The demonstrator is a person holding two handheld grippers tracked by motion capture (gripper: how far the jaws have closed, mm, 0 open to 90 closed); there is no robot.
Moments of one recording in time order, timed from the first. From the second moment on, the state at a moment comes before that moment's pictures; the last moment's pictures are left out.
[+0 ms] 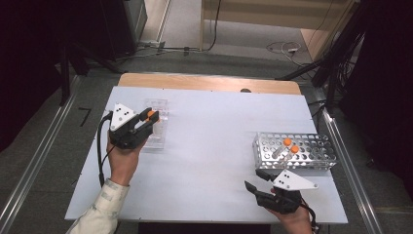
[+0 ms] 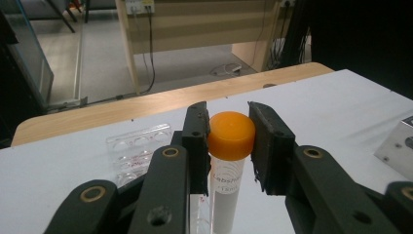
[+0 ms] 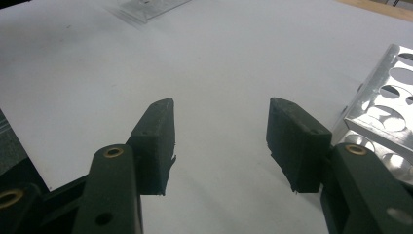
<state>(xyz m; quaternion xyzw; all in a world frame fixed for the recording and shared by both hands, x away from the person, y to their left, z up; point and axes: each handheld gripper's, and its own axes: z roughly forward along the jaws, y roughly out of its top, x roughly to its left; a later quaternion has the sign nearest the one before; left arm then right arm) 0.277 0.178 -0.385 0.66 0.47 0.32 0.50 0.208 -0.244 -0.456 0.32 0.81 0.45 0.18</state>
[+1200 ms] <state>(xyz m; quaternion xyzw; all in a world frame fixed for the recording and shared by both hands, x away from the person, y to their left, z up) 0.292 0.178 -0.416 0.66 0.49 0.33 0.47 0.211 -0.250 -0.458 0.35 0.81 0.45 0.16</state>
